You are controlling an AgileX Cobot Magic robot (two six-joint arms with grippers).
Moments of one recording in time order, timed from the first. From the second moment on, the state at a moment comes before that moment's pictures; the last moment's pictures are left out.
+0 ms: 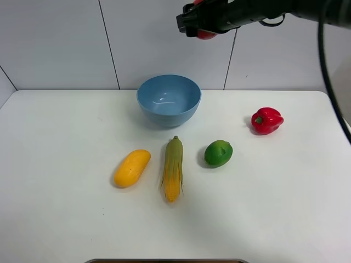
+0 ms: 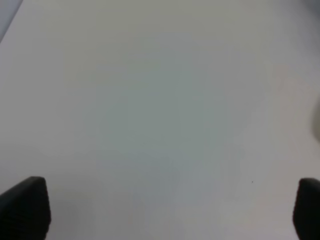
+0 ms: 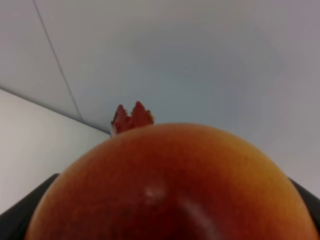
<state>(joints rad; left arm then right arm) -0.05 0.00 -0.44 0.10 1.09 -0.12 0.47 1.79 -1.56 -0.01 0.34 0.08</state>
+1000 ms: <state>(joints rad) -0.05 0.00 -0.44 0.10 1.09 -0.12 0.53 2.27 -1.78 0.01 0.31 0.03</state>
